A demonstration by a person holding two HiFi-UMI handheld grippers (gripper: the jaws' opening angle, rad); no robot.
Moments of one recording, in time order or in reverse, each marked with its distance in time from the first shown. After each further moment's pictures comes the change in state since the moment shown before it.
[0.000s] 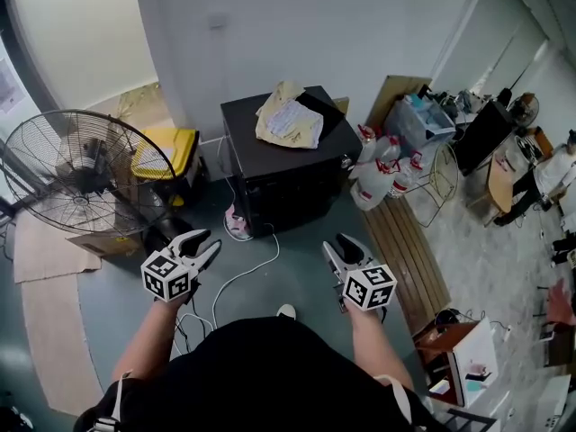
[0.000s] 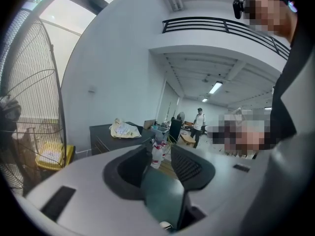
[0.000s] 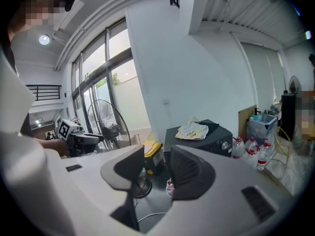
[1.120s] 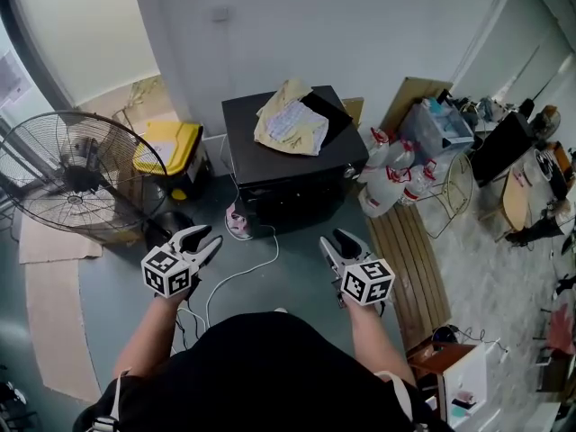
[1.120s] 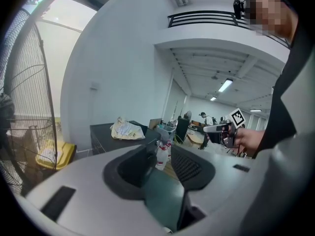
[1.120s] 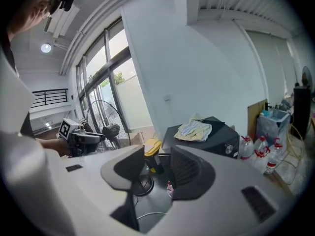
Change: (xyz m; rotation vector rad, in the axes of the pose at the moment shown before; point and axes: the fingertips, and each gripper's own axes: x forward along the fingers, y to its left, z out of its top) left arm 0.088 0.003 0.017 -0.031 0.019 0.083; right arm 0.055 -0.090 0.018 0.008 0.046 0.114
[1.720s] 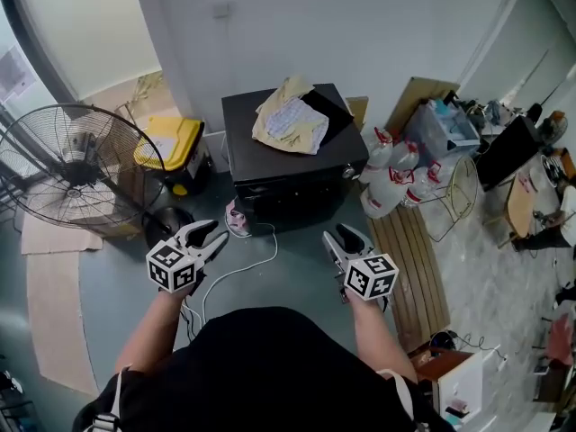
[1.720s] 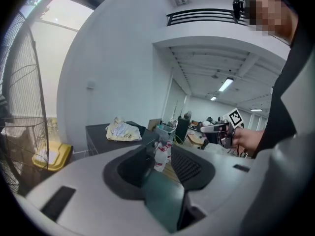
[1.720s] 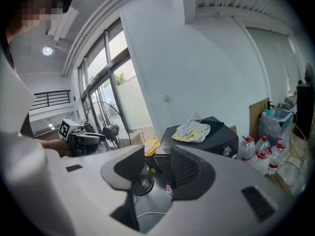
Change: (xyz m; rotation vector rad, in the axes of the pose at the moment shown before) left arm 0.040 -0.024 0.007 0.006 -0.003 0.003; right arm -0.001 -0.042 0.006 0.002 0.001 0.033
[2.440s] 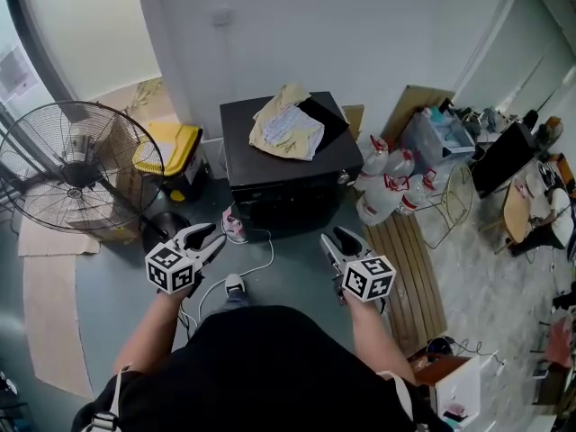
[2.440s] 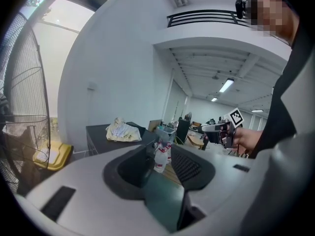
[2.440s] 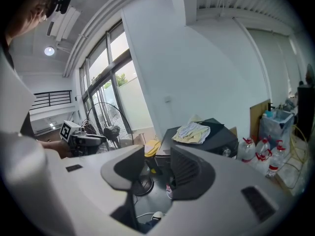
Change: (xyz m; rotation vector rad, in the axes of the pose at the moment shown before) left arm -0.002 -0.007 0.000 -0.007 -0.011 0.011; right arm -0.011 0.000 0.006 -0.006 -0.010 0.012
